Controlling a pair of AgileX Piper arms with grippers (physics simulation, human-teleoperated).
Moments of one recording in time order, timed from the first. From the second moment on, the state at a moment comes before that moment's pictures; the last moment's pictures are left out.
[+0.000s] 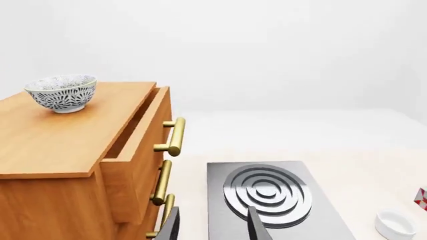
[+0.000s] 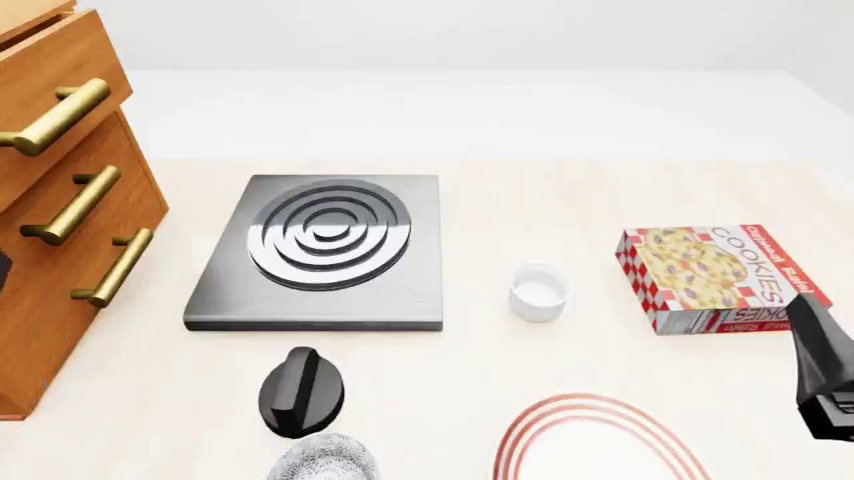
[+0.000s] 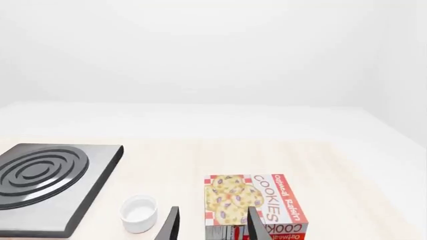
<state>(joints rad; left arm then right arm) -0.04 0.04 -0.24 0.19 0.00 0.00 0.01 -0.01 -0.01 -0.02</state>
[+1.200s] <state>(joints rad) 0.18 0.56 -1.00 0.43 -0.36 0.00 0.01 0.00 -0.01 -0.02</state>
